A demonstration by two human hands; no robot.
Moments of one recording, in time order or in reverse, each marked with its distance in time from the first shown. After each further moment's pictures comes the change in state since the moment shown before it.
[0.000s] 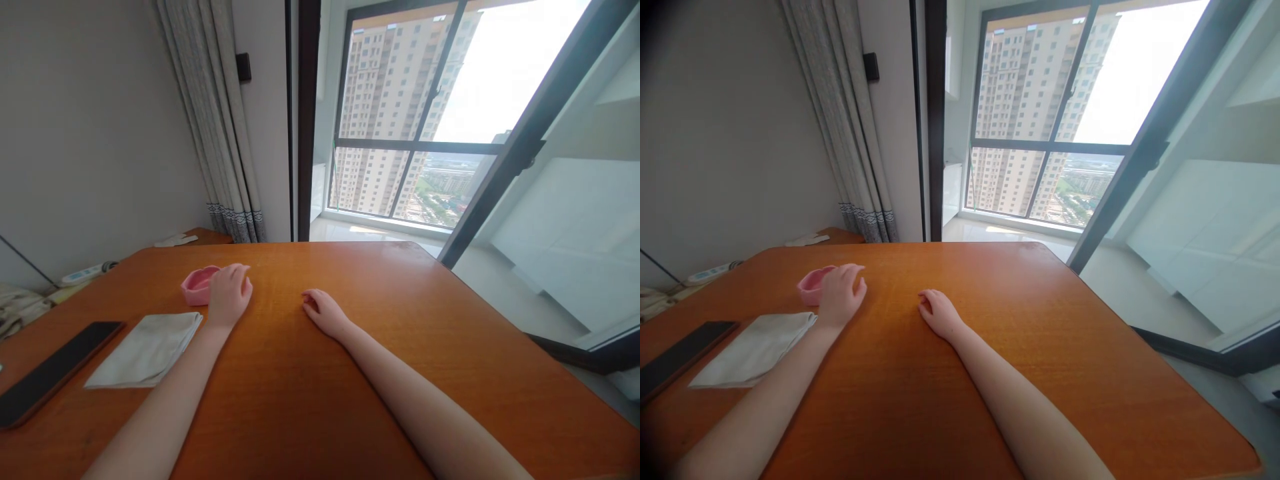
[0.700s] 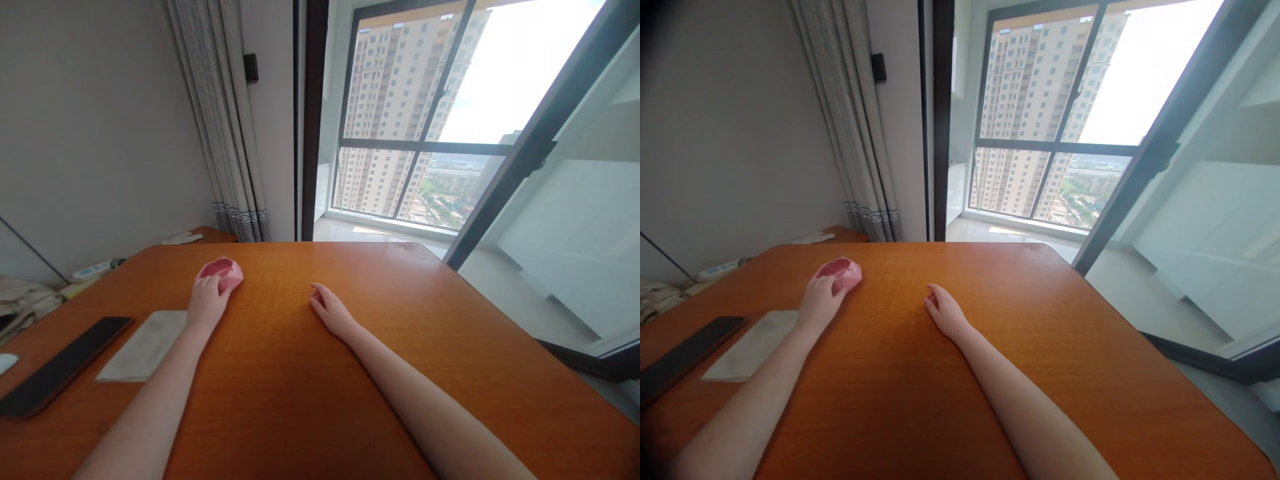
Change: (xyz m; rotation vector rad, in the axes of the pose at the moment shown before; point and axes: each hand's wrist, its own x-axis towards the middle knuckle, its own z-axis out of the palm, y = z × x) left_hand -0.016 -0.065 -0.004 0.056 -0.168 -0.182; right_hand 0.001 0.004 0.003 0.140 0.061 0.065
